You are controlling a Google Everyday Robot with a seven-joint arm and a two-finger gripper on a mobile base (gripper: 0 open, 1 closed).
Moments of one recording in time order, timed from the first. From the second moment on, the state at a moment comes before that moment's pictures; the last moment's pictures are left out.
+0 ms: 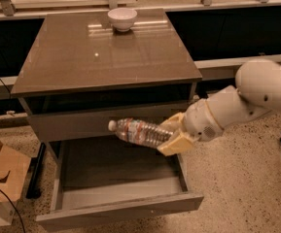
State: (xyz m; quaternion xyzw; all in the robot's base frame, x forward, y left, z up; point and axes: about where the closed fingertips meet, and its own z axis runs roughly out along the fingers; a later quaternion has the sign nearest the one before) arm 0.465 -0.078 0.774 -0.59 0.70 0.30 0.26
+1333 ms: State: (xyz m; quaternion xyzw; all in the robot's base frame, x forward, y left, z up) arm 0.465 -0.035 0.648 -0.55 0.74 0.32 0.20
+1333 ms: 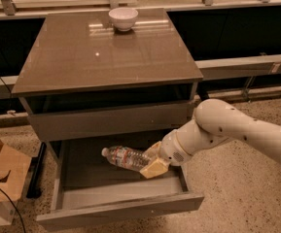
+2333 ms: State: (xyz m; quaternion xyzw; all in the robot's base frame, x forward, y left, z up) arm 0.503 -0.011 0.508 -0.53 0.77 0.33 0.16
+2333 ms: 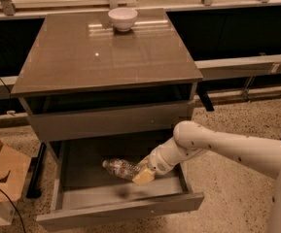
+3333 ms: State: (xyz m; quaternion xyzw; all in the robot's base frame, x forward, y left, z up) arm 0.526 -0.025 0.409 -0.45 0.83 0.30 0.14
